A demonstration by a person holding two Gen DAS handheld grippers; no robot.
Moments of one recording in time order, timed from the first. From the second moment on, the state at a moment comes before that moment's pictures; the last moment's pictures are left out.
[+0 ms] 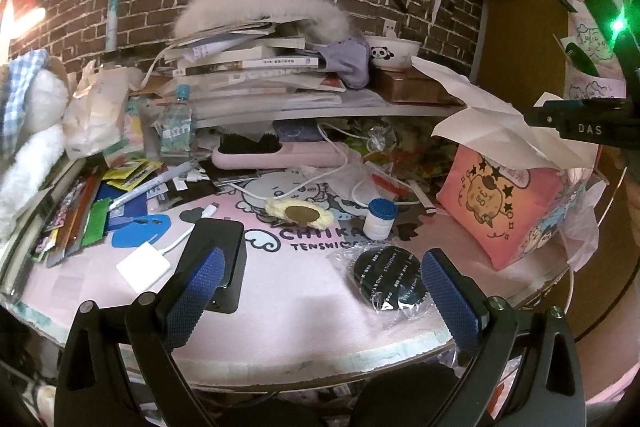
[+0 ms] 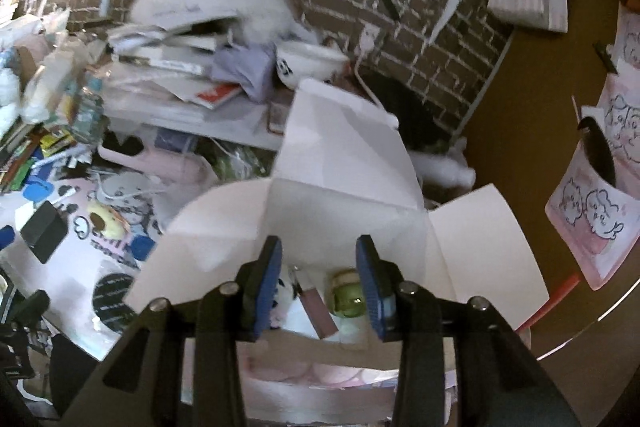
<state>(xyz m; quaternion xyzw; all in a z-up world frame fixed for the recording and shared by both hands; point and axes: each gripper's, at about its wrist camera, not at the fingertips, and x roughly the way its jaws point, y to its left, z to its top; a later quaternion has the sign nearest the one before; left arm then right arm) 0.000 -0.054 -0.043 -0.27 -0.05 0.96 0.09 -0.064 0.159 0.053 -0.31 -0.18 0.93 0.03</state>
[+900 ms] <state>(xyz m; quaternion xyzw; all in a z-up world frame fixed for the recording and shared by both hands) 0.016 -0.094 -0.048 -0.27 -0.05 0.96 0.03 0.012 0.065 -0.010 -0.22 -0.14 0.95 -0.18</state>
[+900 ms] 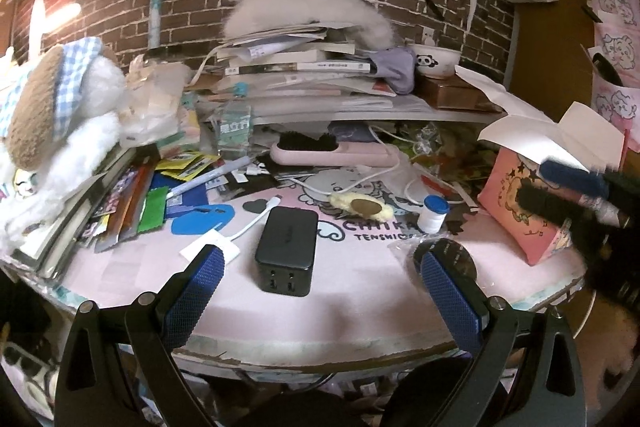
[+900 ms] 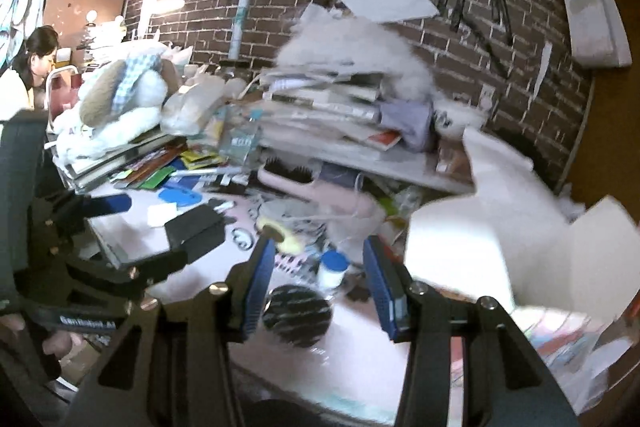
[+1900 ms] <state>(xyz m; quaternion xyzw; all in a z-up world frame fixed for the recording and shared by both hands) 0.016 -0.106 -0.060 -0.27 -0.05 0.96 0.03 -0.017 0.067 -0.087 -0.27 -0.03 0.95 -0.14</state>
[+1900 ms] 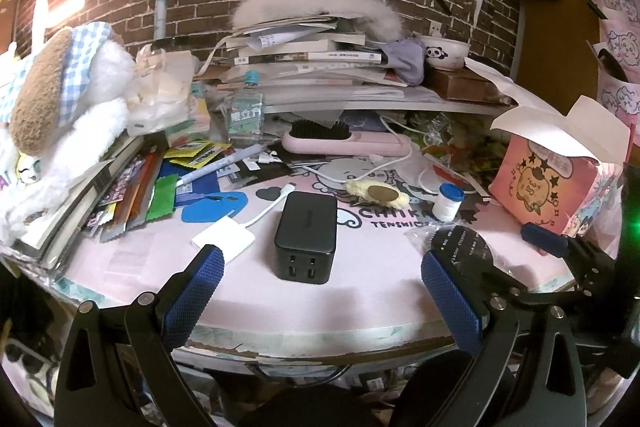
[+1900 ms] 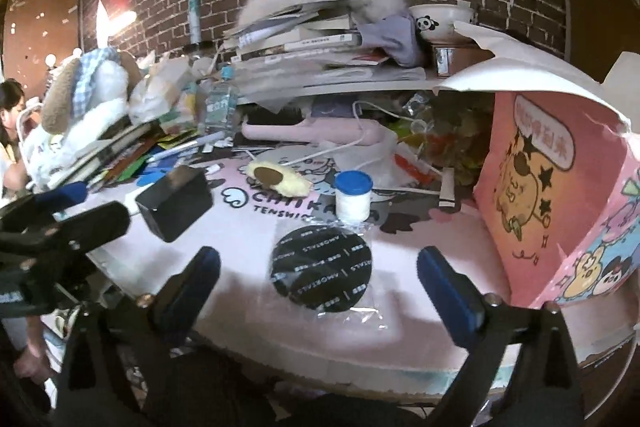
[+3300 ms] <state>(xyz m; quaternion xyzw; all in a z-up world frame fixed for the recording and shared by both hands) 0.013 -0.114 -0.063 -0.27 -0.05 0.96 0.02 -0.046 0.058 -0.120 -0.28 -0.04 0.95 -0.12</state>
